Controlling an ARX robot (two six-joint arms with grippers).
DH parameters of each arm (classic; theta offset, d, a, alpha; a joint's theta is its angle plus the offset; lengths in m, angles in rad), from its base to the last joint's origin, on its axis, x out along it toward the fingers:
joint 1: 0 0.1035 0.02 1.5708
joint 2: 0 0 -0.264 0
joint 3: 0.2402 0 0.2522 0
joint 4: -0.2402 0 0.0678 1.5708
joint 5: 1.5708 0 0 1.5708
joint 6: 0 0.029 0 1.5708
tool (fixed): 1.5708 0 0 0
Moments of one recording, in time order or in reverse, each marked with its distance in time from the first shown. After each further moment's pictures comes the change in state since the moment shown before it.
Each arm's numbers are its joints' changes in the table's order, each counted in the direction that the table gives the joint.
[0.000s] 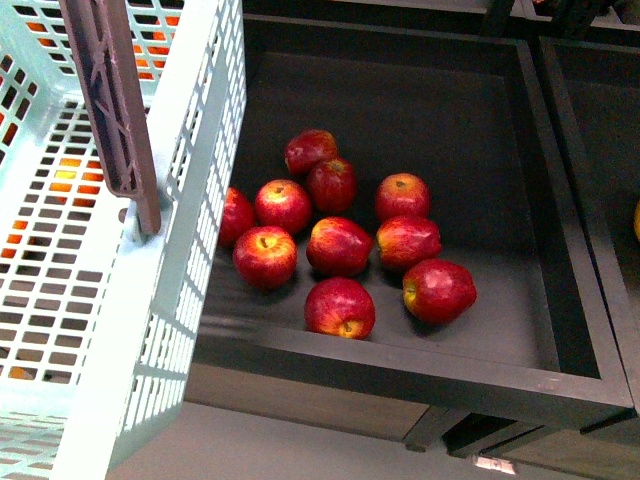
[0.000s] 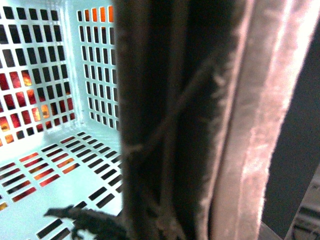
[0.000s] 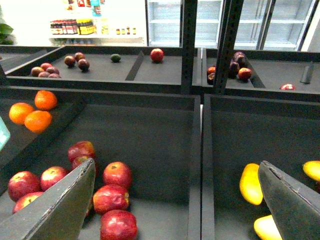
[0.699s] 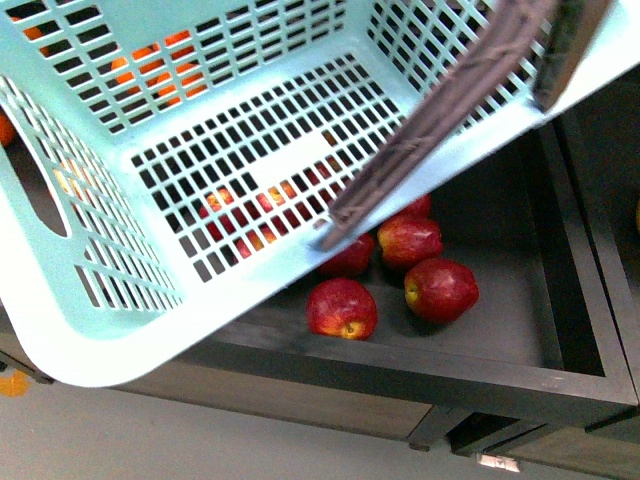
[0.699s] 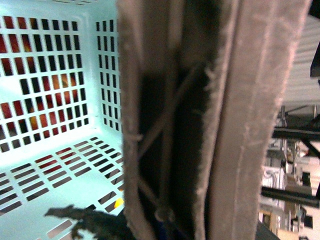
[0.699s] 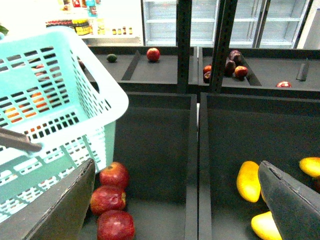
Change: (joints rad) left arm -0.307 -0.605 0.603 -0.129 0.249 0.475; right arm 0.000 0.000 0.000 0.000 0.004 0.000
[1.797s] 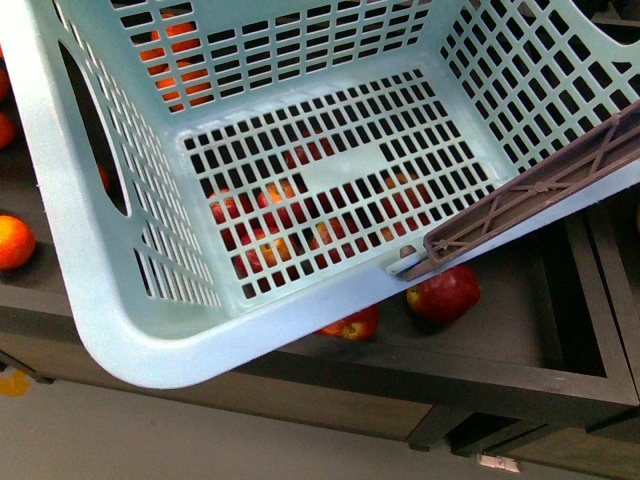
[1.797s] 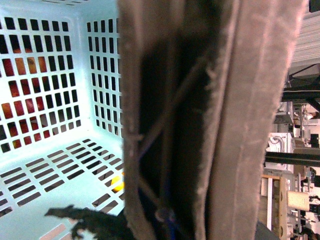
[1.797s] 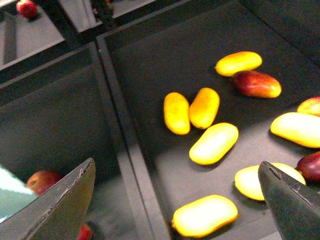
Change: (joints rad) left arm -0.120 -0.069 0.093 -0.027 0.000 0.051; right arm -0.455 -0.957 0.289 0.302 -0.046 0.230
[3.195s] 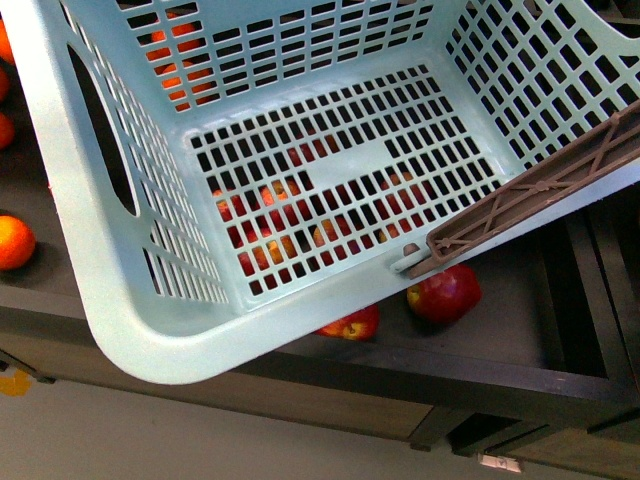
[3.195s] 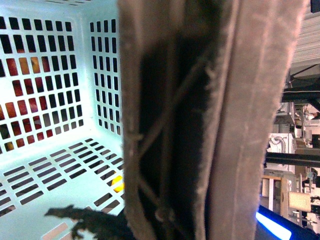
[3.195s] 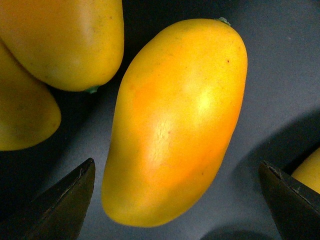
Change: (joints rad) left arm 0.000 0.000 0.000 0.000 0.000 0.000; right arm 0.025 -1.573 1.086 -0.232 0.265 0.363
